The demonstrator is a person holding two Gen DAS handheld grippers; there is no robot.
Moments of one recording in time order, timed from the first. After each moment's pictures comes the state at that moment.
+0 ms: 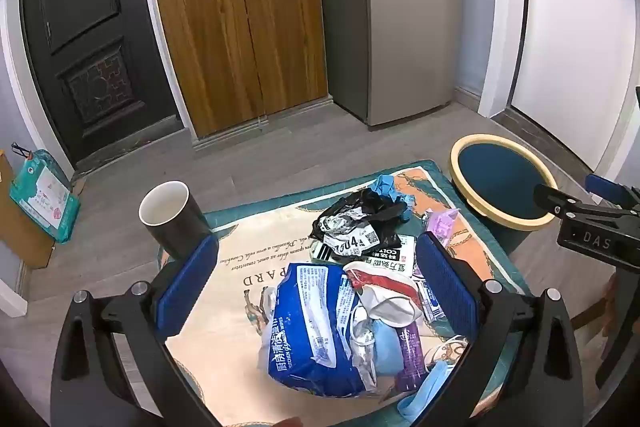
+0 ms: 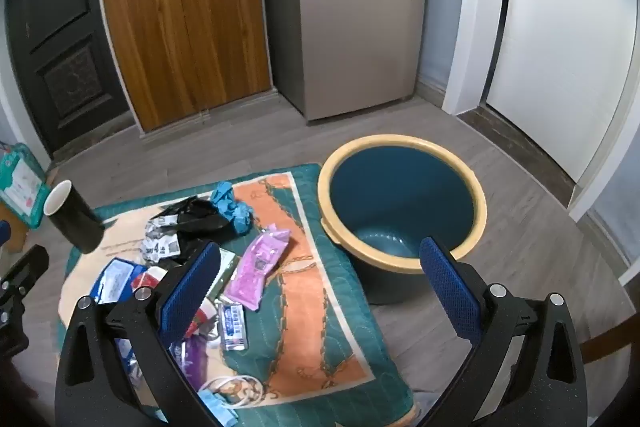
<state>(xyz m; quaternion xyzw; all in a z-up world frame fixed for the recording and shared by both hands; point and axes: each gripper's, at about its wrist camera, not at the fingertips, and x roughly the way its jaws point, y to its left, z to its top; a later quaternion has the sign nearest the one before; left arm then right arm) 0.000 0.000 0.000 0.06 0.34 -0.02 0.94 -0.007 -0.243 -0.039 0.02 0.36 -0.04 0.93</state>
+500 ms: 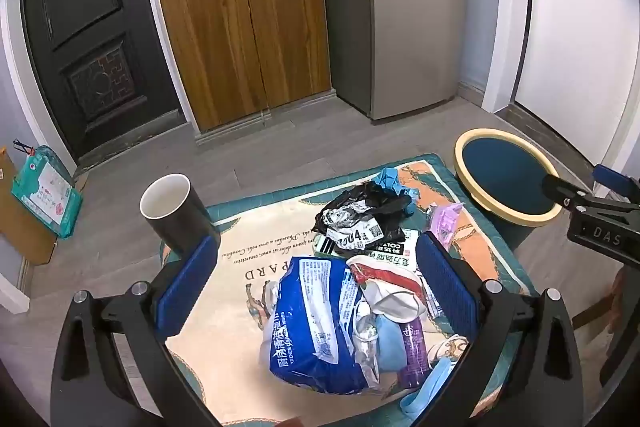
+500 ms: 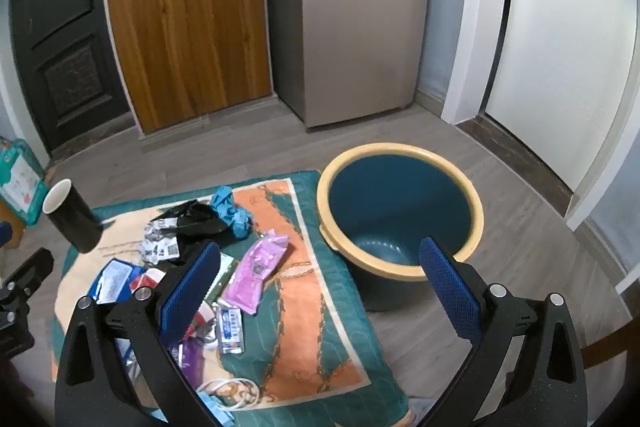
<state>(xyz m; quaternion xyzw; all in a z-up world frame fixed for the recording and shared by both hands) 0.001 -0.005 -0.006 0.06 0.36 -0.02 0.93 -0.006 -0.245 -0.032 0.02 0.35 -0.03 0.94</state>
